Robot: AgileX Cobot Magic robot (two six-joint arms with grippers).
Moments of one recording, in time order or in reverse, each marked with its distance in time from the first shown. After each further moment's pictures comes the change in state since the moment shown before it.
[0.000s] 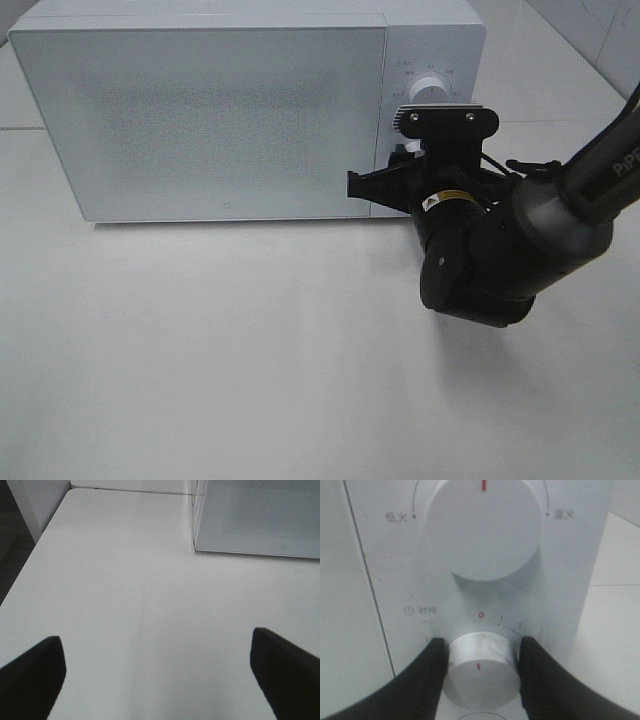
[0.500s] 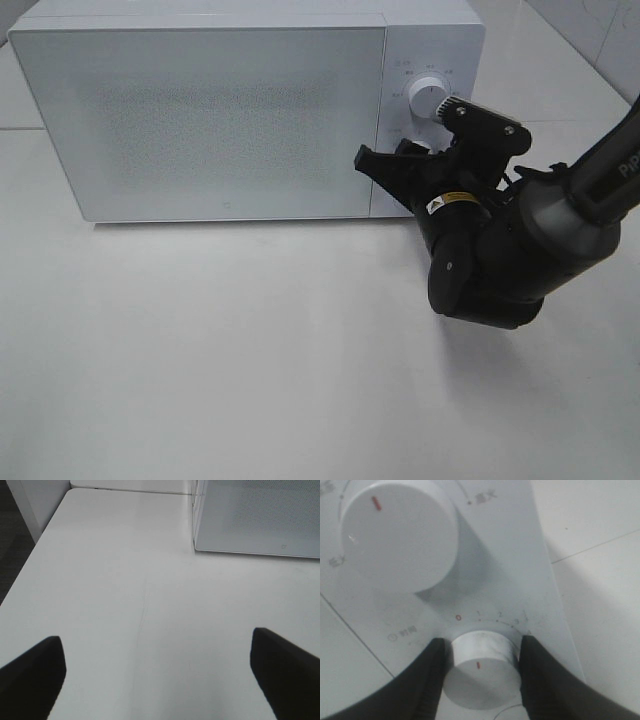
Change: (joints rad) left arm 0.000 0.000 0.000 0.000 0.000 0.000; right arm -0.009 0.000 0.015 -0.050 -0.010 0.430
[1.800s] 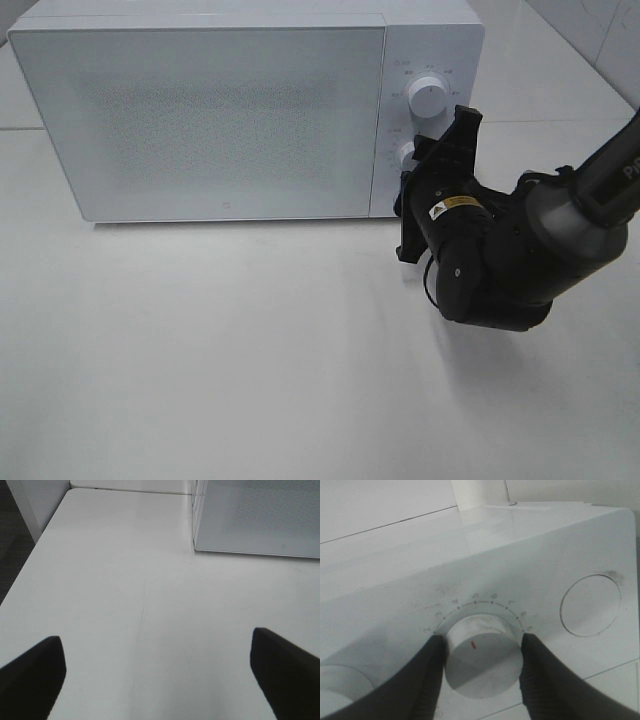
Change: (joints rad) left arm 0.000 0.000 0.000 0.000 0.000 0.000; right arm -0.014 0.001 0.018 -0.067 0.002 1.463
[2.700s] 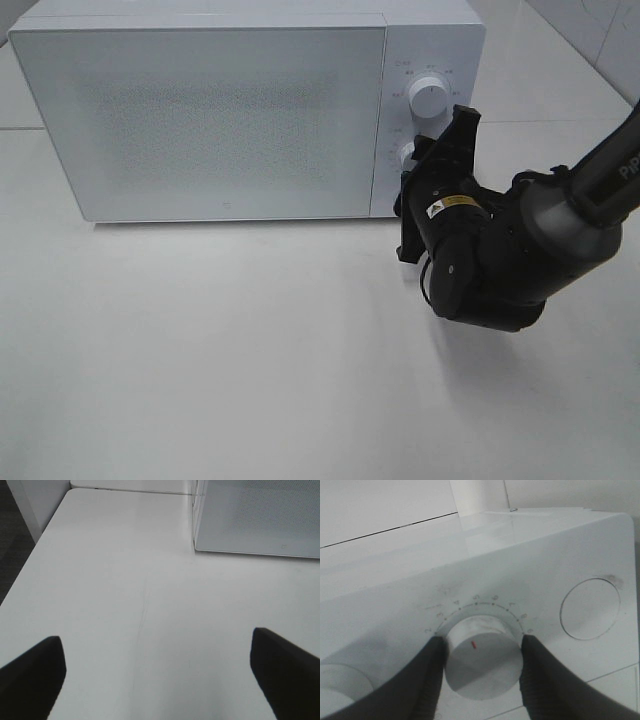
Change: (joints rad) left arm 0.000 0.000 0.000 0.000 0.000 0.000; right arm 0.012 0.000 -0.009 0.068 0.004 -0.059
